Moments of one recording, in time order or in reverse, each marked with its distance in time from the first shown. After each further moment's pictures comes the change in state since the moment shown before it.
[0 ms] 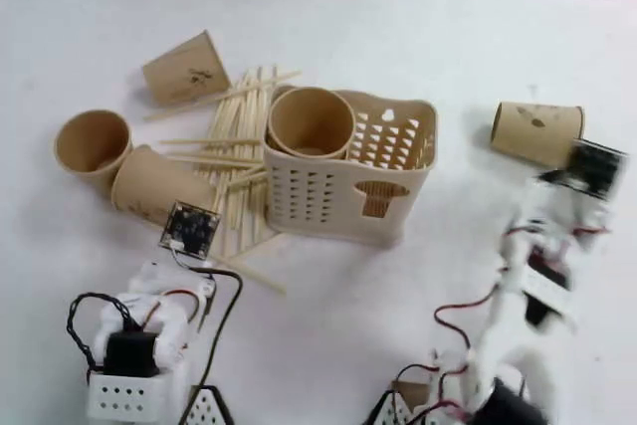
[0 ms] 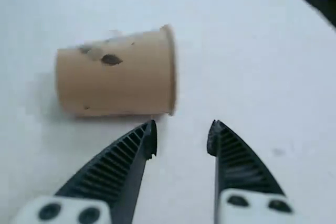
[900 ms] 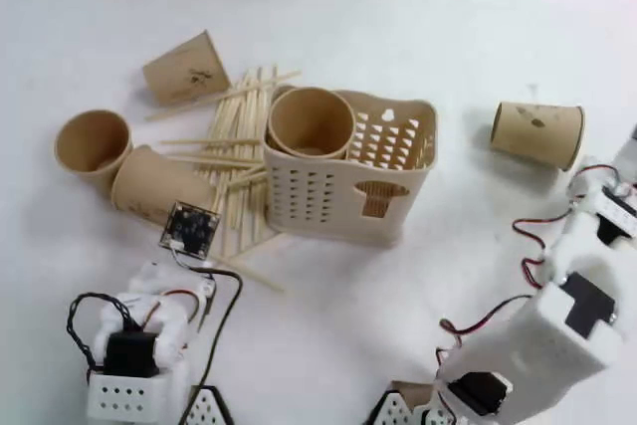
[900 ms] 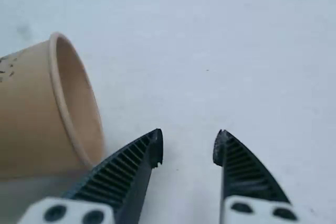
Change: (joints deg) left arm 0.0 0.0 0.0 0.0 0.0; right arm 4.6 45.1 -46.6 21.0 0.0
